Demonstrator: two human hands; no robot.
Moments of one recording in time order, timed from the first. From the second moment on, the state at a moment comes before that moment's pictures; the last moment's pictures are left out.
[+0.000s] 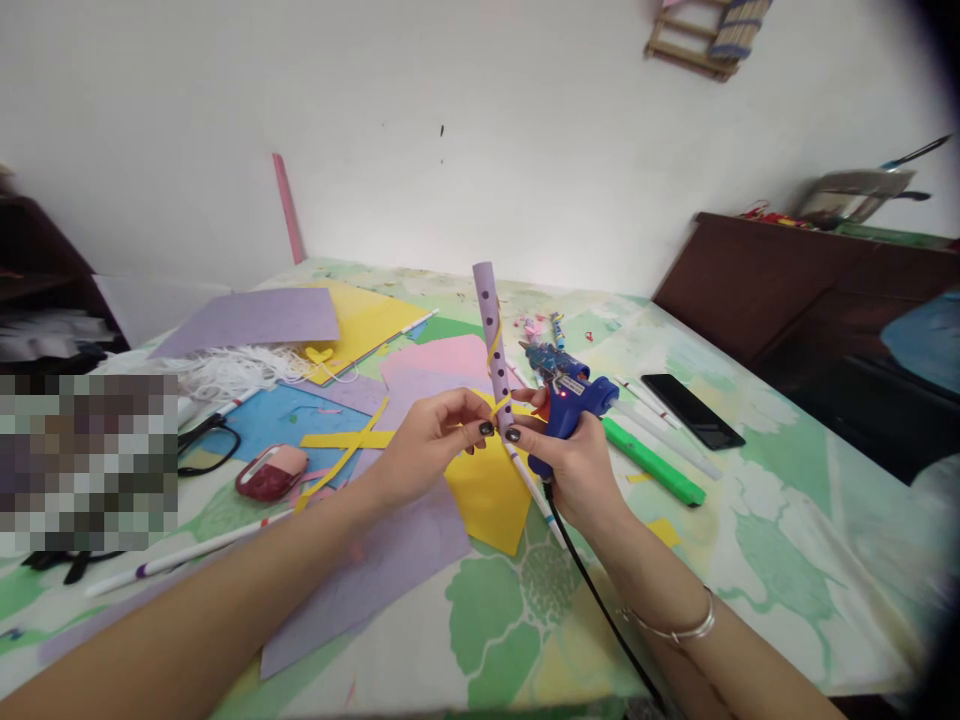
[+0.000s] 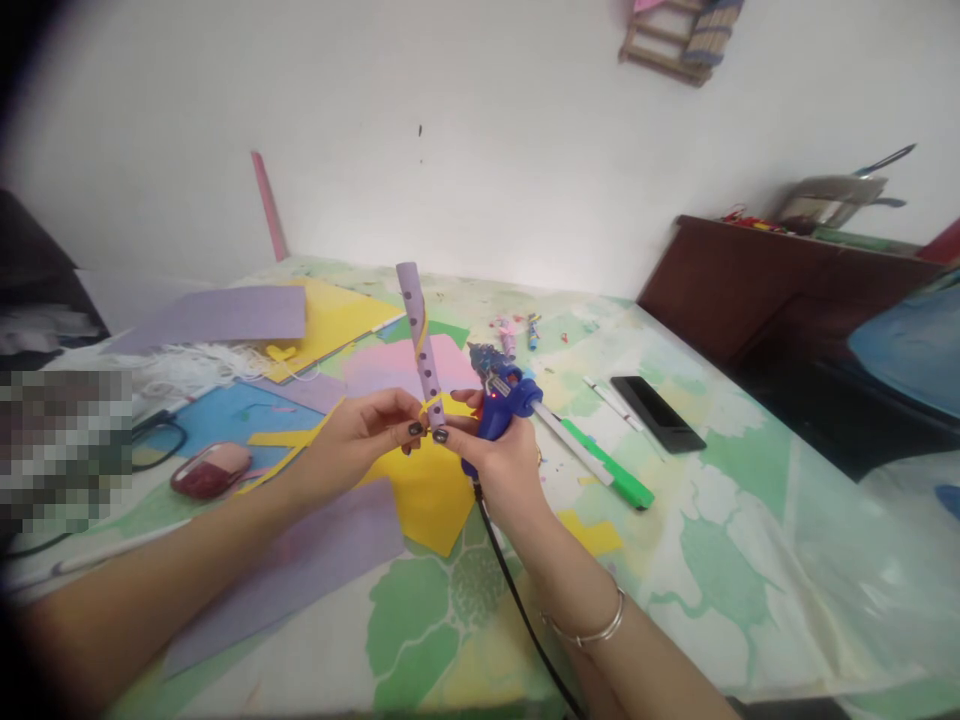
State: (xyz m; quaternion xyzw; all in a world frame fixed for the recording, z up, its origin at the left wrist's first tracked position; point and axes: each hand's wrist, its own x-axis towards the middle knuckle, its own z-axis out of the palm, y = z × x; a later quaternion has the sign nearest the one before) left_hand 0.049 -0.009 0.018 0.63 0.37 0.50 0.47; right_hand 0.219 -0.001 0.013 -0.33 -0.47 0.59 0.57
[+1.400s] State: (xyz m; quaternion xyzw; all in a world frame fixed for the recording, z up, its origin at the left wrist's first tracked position) left_hand 0.066 -0.028 0.014 0.63 0.36 0.59 0.37; right_hand 0.217 -0.001 0.015 -0.35 -0.47 0.58 0.56
